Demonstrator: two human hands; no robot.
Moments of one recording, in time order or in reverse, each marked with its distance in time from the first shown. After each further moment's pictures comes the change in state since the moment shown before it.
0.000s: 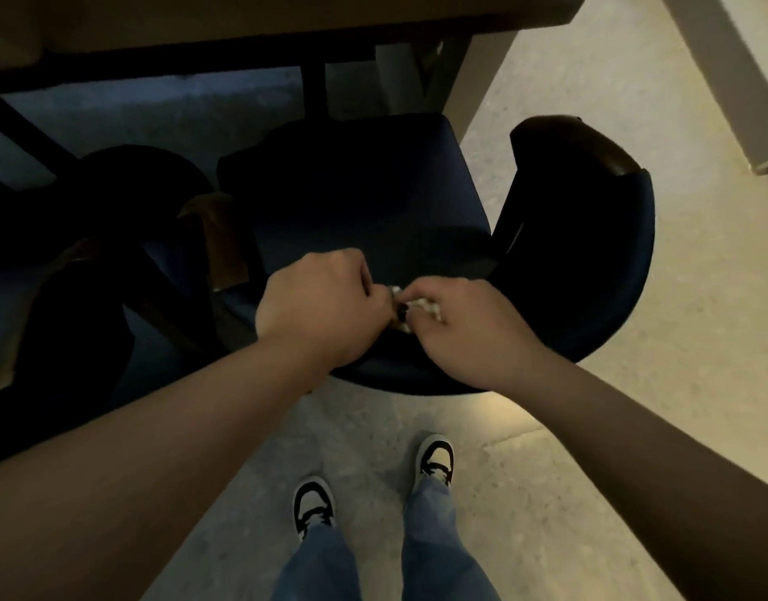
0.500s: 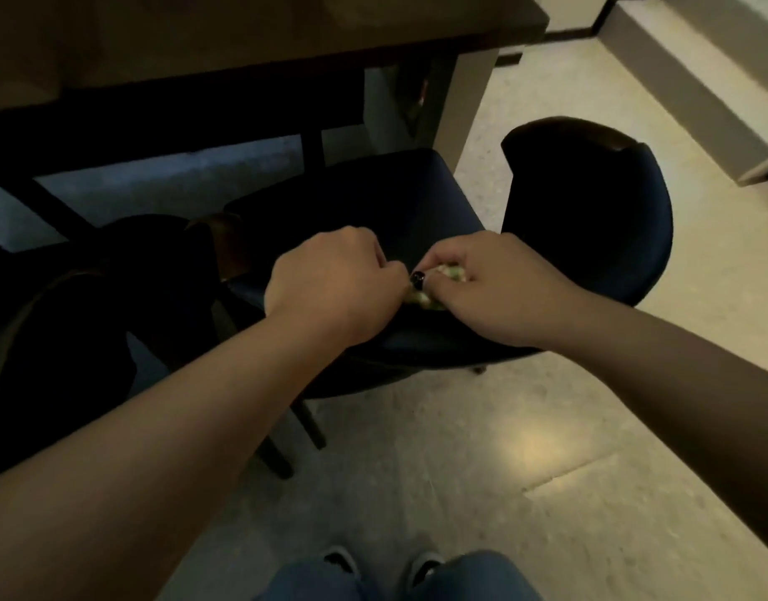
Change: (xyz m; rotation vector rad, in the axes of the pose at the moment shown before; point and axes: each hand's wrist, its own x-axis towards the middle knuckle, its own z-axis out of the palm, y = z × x) left_hand -0.003 -0.001 0.003 0.053 0.115 0.105; right_hand 0.001 0.001 0.001 -0.008 0.098 -0.099
